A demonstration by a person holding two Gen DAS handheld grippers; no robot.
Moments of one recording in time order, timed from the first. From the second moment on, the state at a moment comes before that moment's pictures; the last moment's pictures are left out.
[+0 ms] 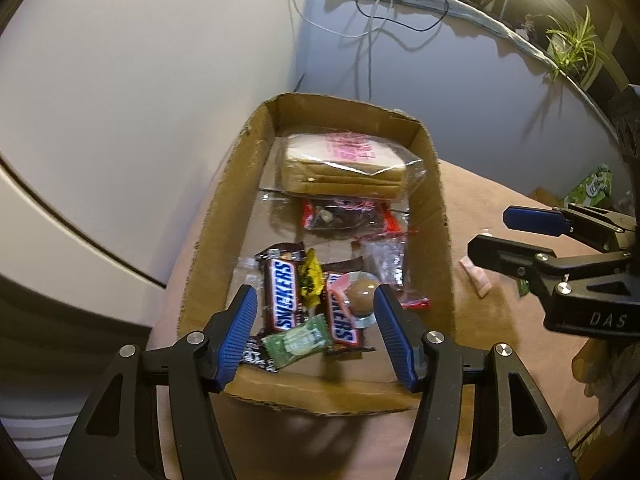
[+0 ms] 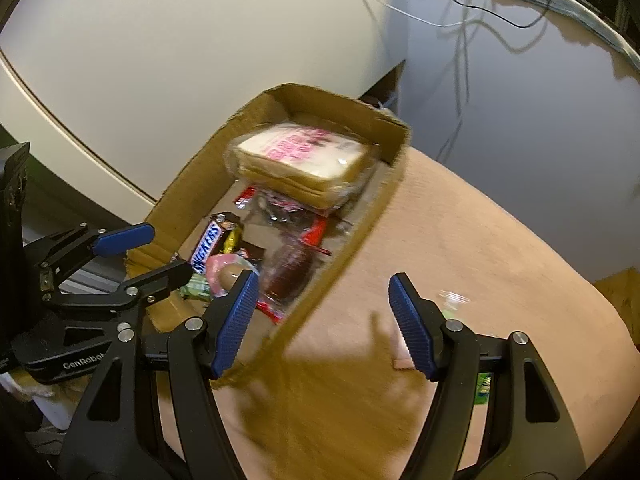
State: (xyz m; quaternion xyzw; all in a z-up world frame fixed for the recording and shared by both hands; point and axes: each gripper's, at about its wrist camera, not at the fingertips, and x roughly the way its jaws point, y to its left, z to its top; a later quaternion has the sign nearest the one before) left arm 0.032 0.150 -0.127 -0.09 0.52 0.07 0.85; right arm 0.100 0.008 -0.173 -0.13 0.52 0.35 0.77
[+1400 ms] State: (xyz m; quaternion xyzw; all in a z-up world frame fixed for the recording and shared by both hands) left arm 0.089 -0.005 -0.167 -0.09 0.57 -0.07 0.81; right arm 0.126 -0.152 -0.217 -0.08 0.57 0.28 0.77
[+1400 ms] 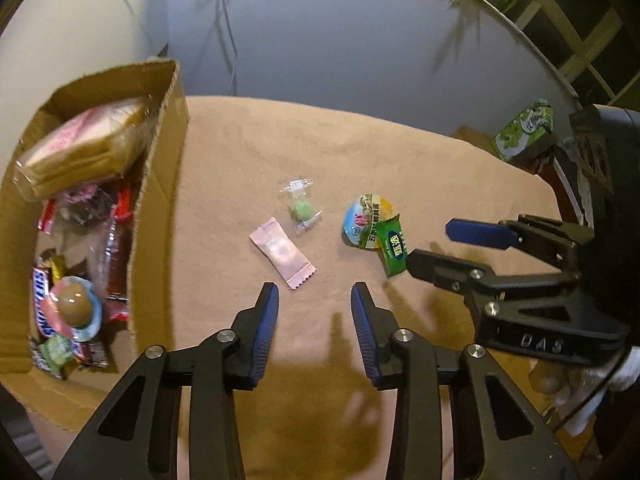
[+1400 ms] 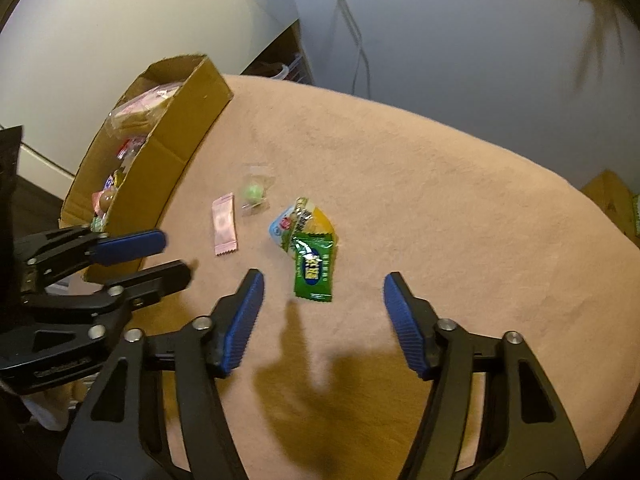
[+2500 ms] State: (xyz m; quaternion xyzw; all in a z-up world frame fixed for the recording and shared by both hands) left arm 0.121 -0.020 -0.192 -0.07 0.58 -0.01 0.81; right arm 0.126 -0.135 -0.247 -0.12 0.58 0.28 0.76
